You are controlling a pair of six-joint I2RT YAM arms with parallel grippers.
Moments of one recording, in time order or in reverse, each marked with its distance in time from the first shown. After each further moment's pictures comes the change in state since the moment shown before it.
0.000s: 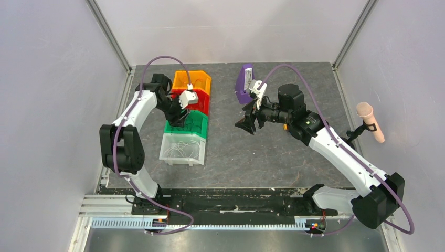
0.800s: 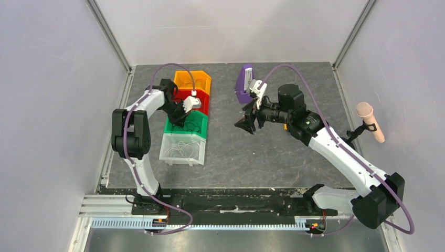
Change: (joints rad) left arm -0.002 0.211 0.016 0.074 -0.050 0.002; right arm 0.001 0.000 0.000 0.003 0.000 0.013
